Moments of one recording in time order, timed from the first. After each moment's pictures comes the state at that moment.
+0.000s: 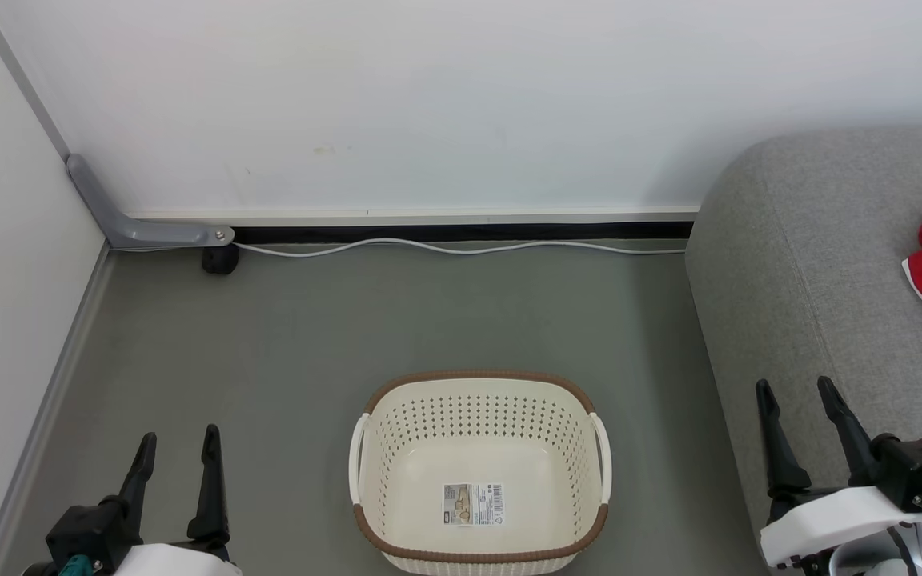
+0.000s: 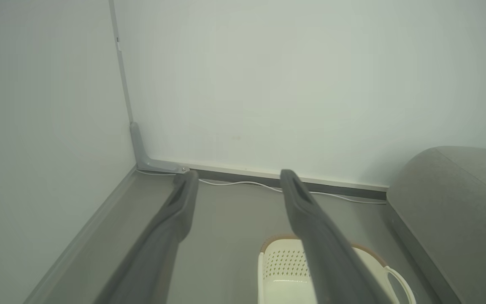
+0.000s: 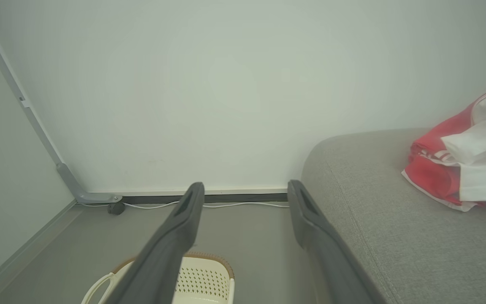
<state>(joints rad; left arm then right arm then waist) 0.02 0.04 0.10 0.28 -0.20 -0.09 -0.26 -0.09 -0.08 0.03 0.32 0.21 0.13 -0.26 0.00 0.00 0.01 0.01</state>
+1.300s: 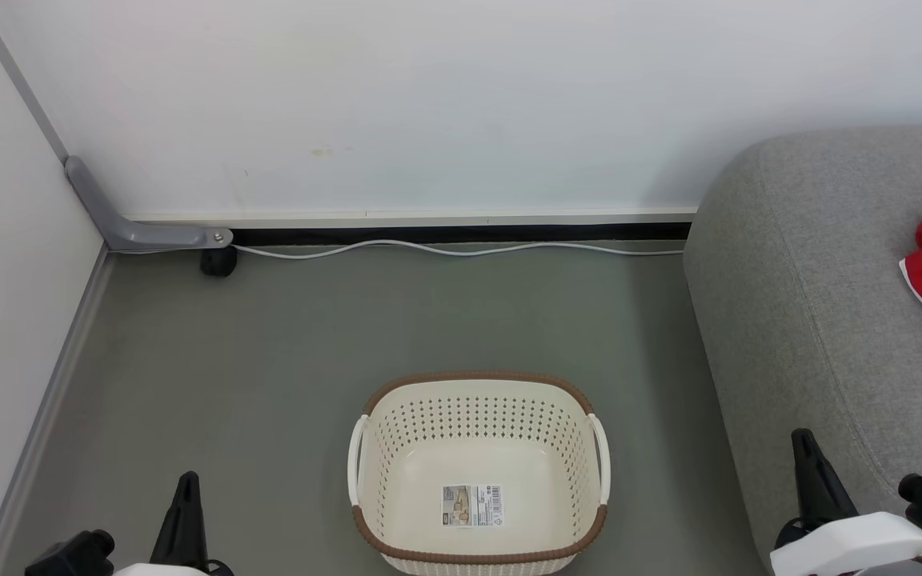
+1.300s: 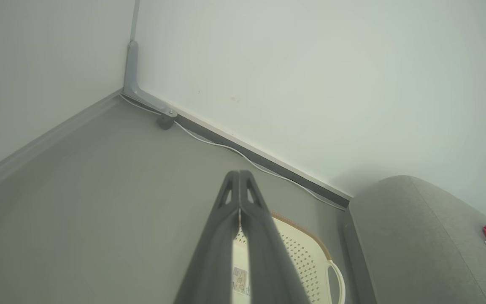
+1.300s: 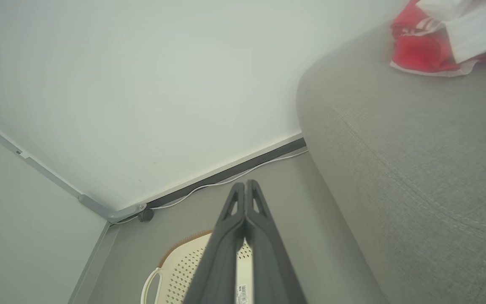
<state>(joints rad) 0.05 0.02 0.09 0.34 -0.53 -0.09 -0.17 -0.04 -0.05 0.00 0.37 0.54 0.13 -0.17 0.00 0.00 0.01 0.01</state>
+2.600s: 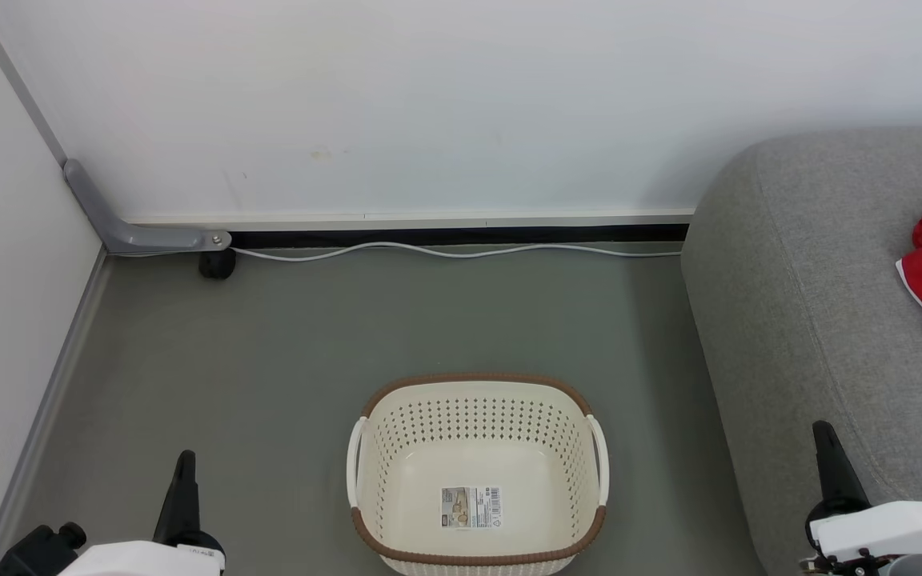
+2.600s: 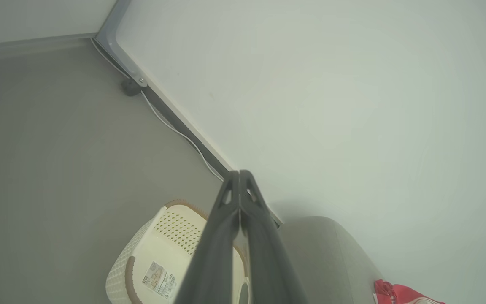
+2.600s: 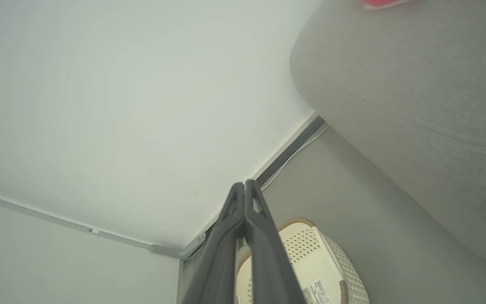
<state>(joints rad) 0.01 0.02 0.09 0.32 -0.96 -0.10 -0.06 -0.05 -0.04 -0.06 0.33 0.97 0.13 -0.06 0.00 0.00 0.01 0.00</state>
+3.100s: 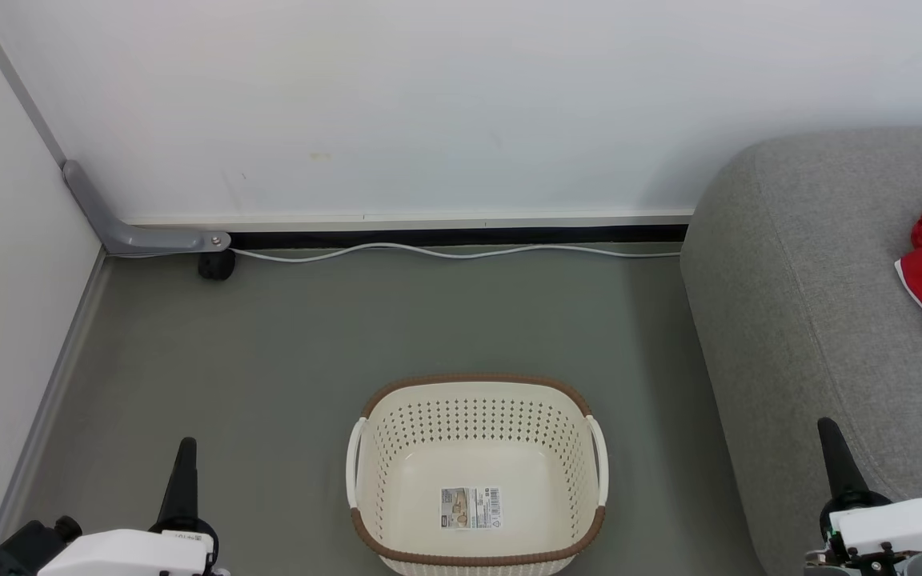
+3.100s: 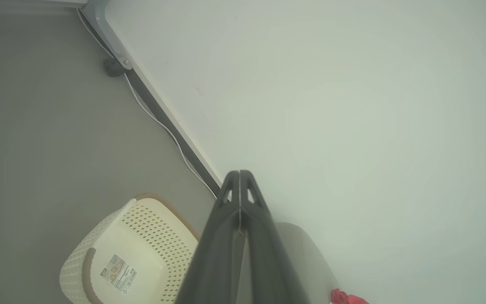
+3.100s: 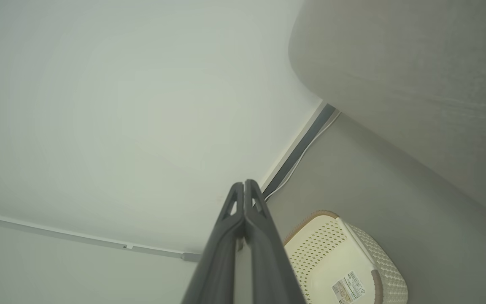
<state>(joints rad) -0.01 0.02 0.09 0.30 -1.13 -0.11 -0.01 -0.05 -0.04 -0.08 0.32 1.13 0.13 -0.02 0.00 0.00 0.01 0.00</state>
